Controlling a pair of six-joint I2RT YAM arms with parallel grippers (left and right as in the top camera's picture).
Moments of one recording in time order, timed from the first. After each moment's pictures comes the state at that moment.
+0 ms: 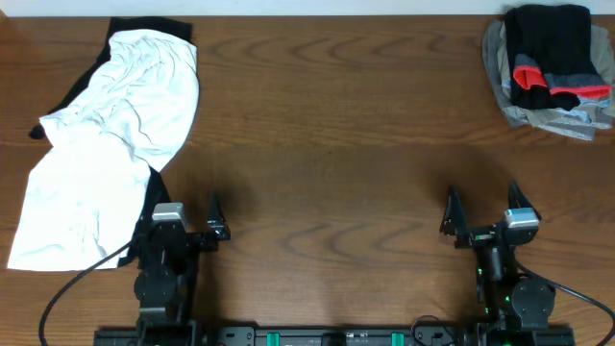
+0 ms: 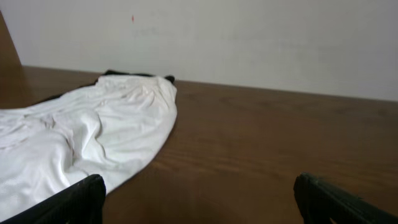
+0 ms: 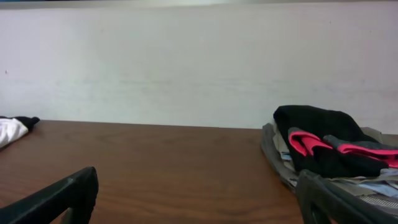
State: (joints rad) left arm 0.00 0.08 0.04 -0.06 0.01 -0.12; right arm -0.01 0.02 0.01 0.12 -0.11 0.07
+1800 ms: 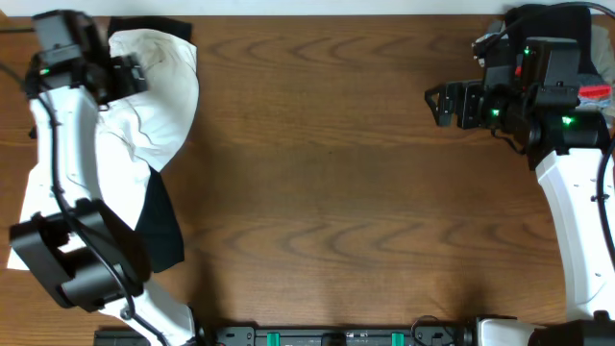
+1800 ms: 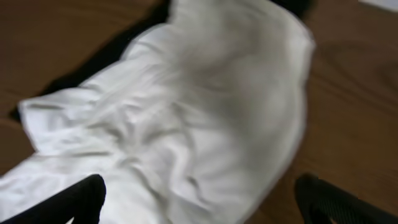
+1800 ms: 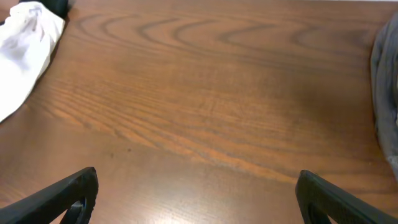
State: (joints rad) left arm 0.33 1.88 1.67 -0.74 0.01 -0.04; right arm -0.01 1.47 1.37 -0.74 -0.37 -0.01
